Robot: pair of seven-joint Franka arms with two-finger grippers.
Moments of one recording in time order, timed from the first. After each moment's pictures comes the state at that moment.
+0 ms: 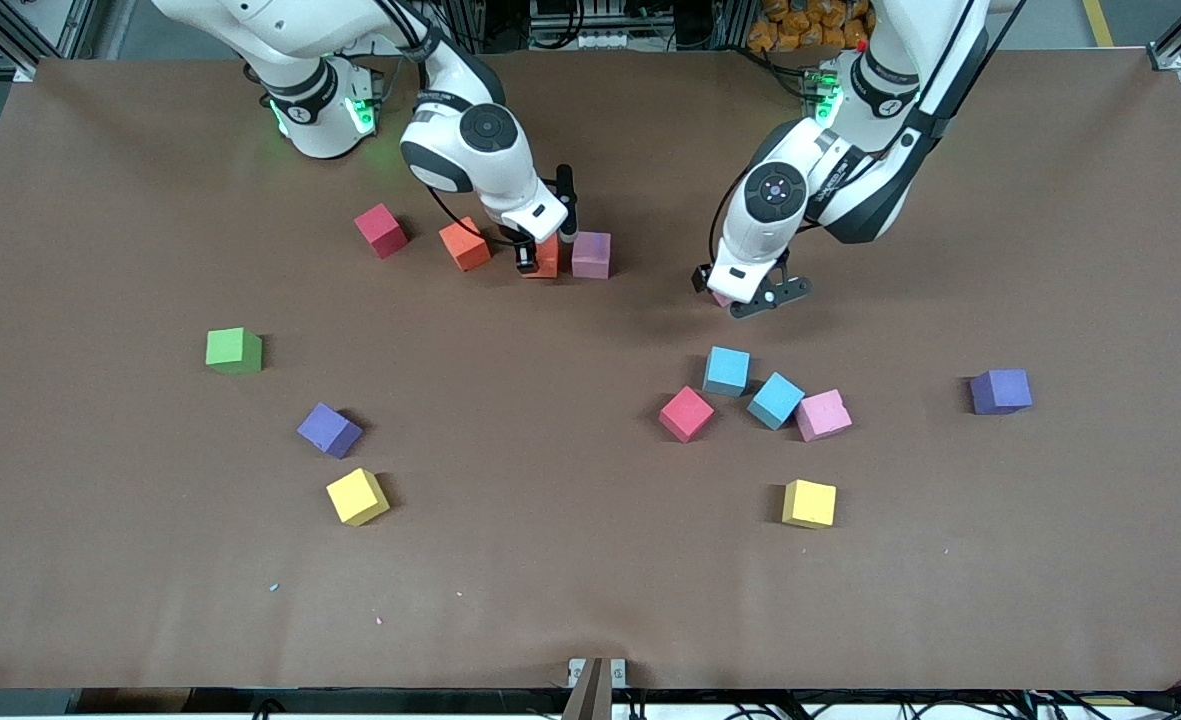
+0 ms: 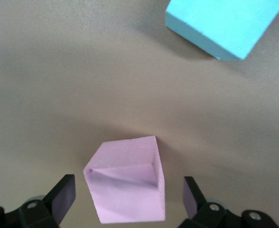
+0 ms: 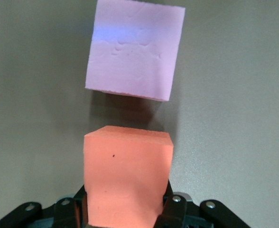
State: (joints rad) left arm -0.20 0.25 -0.45 -2.34 0.07 2.40 -1.02; right arm 0.15 0.40 0.71 -2.32 -0.41 2.60 -0.46
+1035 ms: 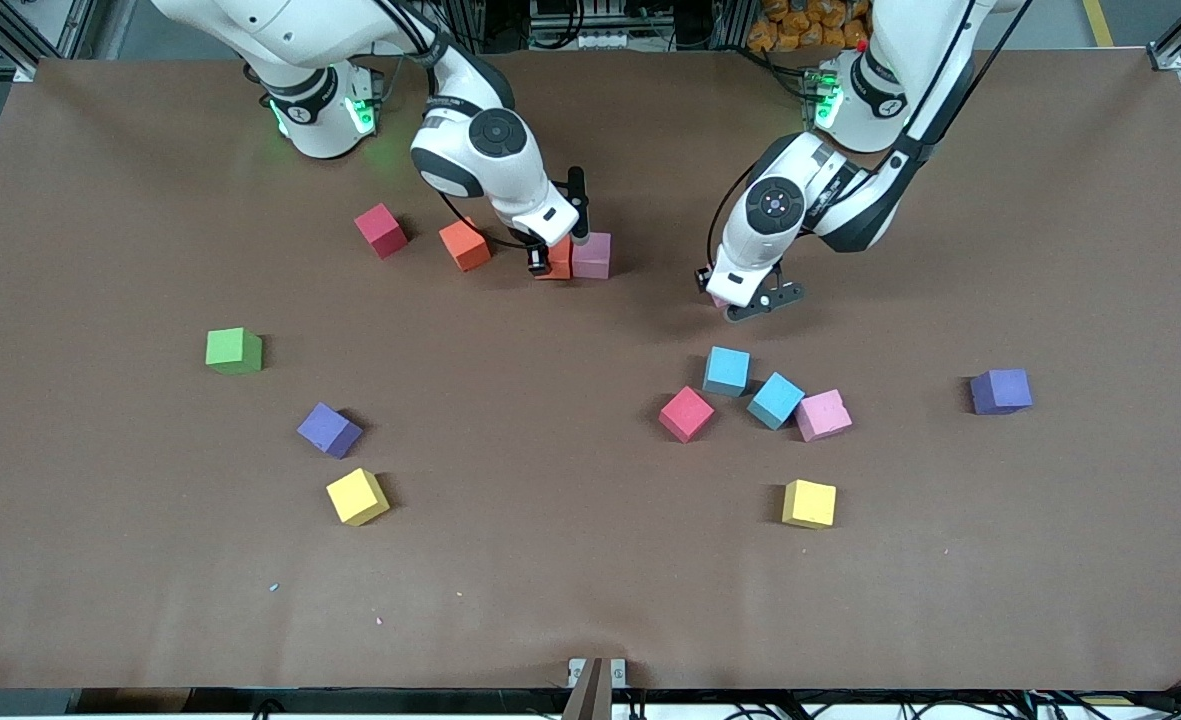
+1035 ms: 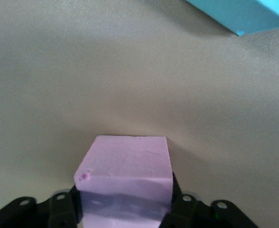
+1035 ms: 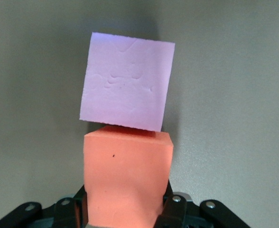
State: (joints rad) left arm -0.20 0.32 -0.45 -2.36 0.07 2.48 -1.02; right arm 0.17 0.45 0.72 -2.27 -0.41 2.60 -0.46
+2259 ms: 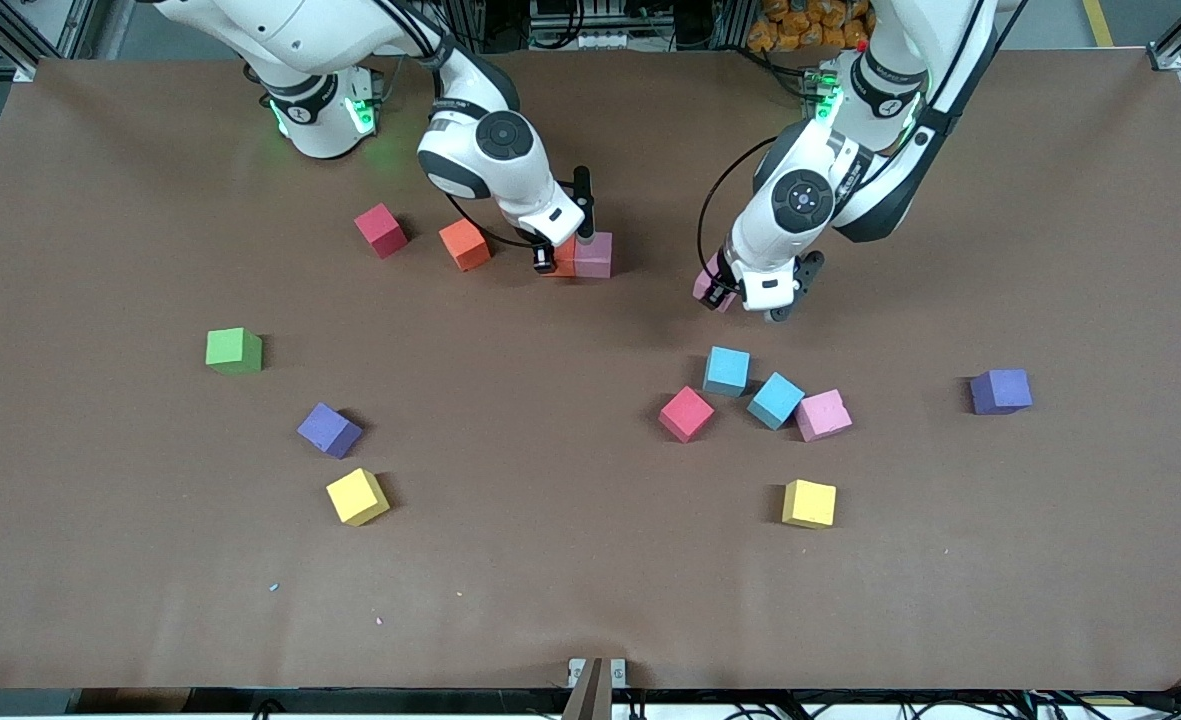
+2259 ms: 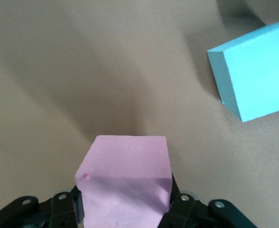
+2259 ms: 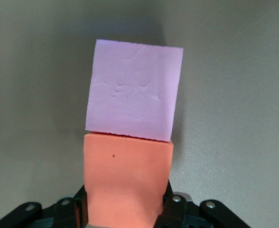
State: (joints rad) left arm -0.18 0.24 -0.46 -2.29 -0.13 2.41 -1.54; right arm 0.18 0.48 0.72 -2.25 -0.41 2.60 -0.44
